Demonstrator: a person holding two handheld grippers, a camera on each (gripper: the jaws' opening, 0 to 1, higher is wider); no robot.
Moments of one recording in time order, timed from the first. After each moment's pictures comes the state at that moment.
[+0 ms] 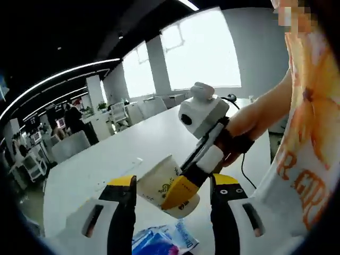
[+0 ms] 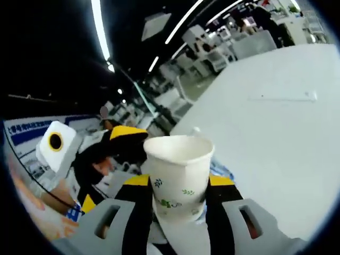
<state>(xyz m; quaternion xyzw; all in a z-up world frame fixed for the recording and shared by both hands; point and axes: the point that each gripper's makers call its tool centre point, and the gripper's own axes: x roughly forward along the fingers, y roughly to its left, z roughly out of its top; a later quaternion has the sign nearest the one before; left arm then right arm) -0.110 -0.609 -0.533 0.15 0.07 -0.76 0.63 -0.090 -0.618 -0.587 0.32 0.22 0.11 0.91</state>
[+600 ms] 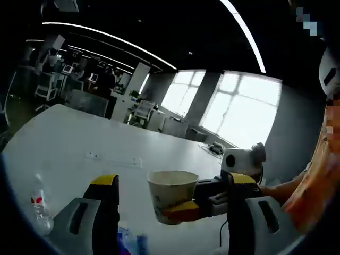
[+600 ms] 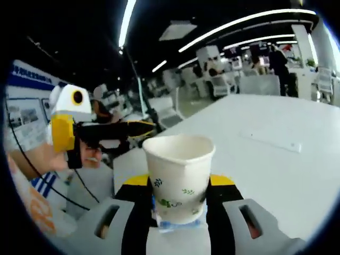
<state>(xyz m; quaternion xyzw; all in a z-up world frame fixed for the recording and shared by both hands) -0.083 -0.627 -0.511 -0.06 0.21 -0.69 0.69 -0.084 -0.634 -0.573 0.13 0.18 0.06 0.97</state>
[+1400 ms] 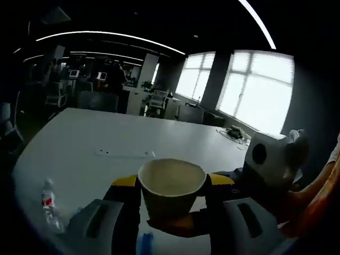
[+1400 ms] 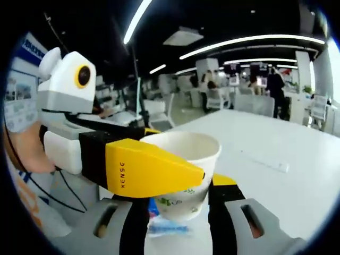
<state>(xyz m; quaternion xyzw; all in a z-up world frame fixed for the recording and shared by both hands) -0.091 -0.647 -0.524 -0.01 0.21 -0.65 0.73 -0.080 -0.629 -0.566 0.06 0.17 0.03 0.98</state>
